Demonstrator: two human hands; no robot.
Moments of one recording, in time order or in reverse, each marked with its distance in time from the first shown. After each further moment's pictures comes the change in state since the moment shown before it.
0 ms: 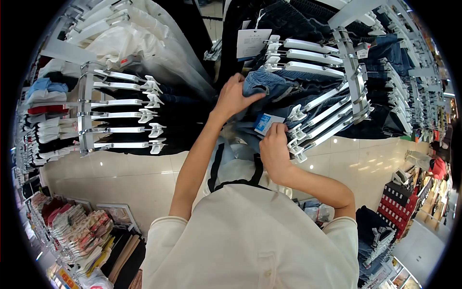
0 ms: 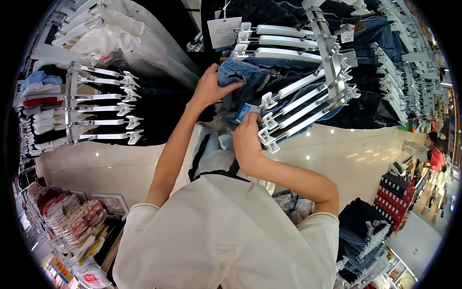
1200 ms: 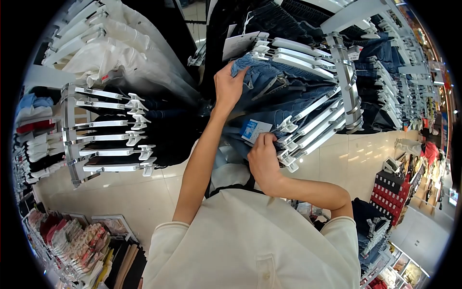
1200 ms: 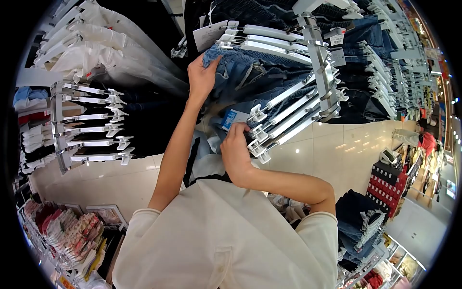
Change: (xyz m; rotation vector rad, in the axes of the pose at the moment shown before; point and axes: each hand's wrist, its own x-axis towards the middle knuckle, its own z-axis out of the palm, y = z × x) left_hand 0.058 0.027 0.011 -0.686 0.333 -0.172; right_hand 0.004 0.002 -0.013 0.003 -0.042 -0.052
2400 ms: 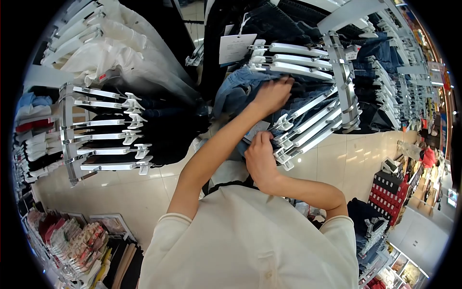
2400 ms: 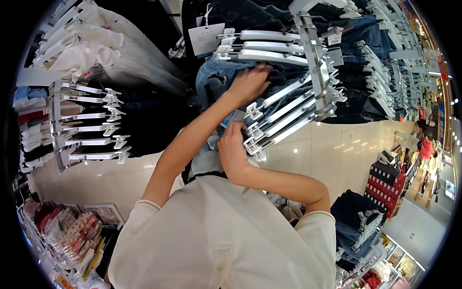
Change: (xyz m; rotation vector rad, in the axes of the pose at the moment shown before) left_hand -0.032 -0.005 0.093 0.641 -0.620 0.333; right_hand 0.004 -0.001 0.005 -0.011 0.005 0.004
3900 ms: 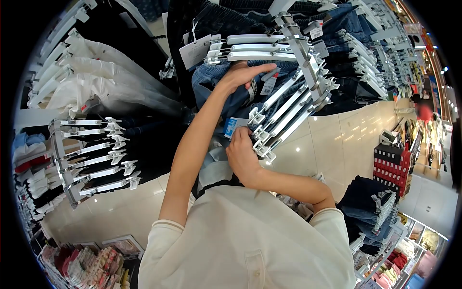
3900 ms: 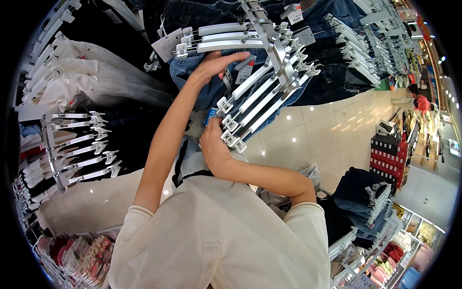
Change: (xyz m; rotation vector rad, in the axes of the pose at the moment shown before) left_hand 0.044 0.012 -0.057 -0.821 -0.219 -0.355; right_hand -0.008 -0.001 0.006 0.079 0.093 0.113
